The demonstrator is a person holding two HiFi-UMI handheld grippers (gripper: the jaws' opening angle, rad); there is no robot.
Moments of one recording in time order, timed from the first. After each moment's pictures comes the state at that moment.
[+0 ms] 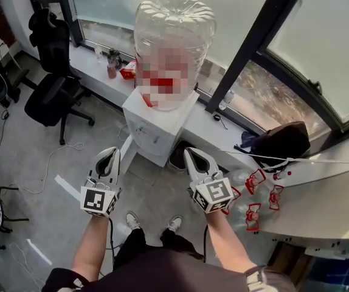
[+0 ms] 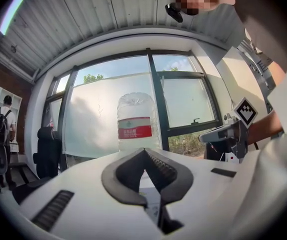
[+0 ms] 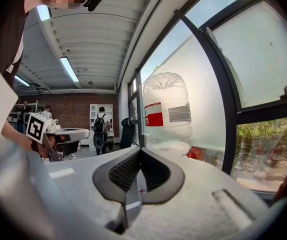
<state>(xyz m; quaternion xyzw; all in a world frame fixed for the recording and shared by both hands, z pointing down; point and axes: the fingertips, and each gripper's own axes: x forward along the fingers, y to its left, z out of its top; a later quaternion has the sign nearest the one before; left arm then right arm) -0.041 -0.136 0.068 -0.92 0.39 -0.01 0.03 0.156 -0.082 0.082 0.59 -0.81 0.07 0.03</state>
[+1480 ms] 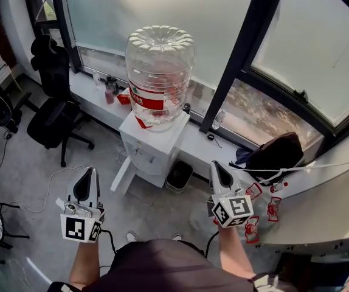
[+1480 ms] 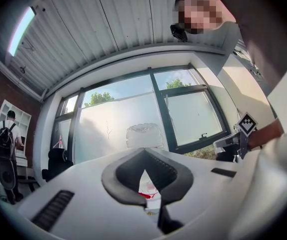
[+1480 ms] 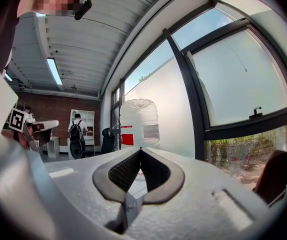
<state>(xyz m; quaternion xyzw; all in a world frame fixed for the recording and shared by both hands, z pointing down) -0.082 -0.089 -0.054 -0.90 0.43 0.06 0.09 0.248 -0.026 0.012 0.67 -0.74 0.04 -0.01</state>
